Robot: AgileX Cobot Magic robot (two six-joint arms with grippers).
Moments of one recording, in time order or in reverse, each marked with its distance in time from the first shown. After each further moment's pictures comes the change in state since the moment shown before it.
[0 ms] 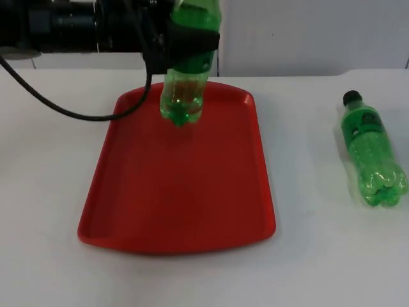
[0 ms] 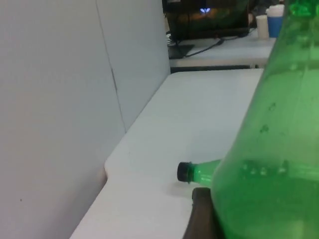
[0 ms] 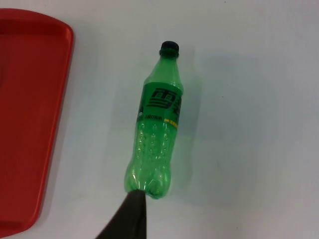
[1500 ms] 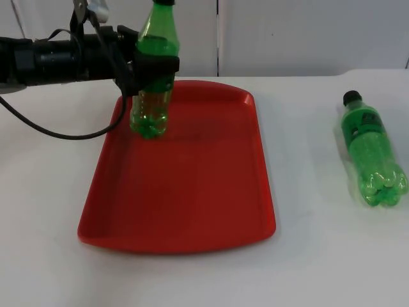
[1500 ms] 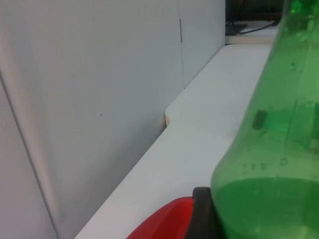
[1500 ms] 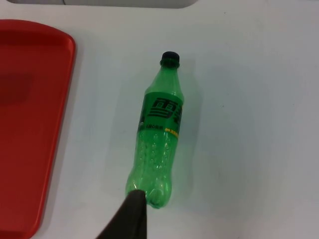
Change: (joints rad) right arm 0.000 0.000 0.000 0.002 -0.026 0.000; left arm 0.119 0.230 -0.191 -0.021 0.011 -0.010
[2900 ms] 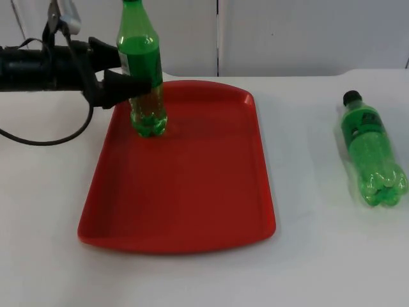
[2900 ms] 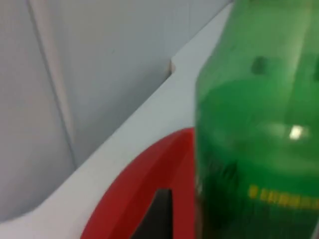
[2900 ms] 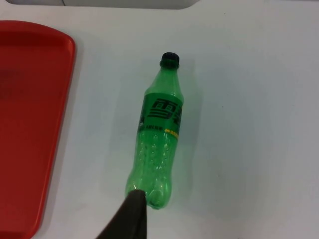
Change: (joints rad) right arm 0.000 0.000 0.000 0.000 -0.002 0.000; left arm 0.115 0.009 0.000 0.156 -0.006 -0.106
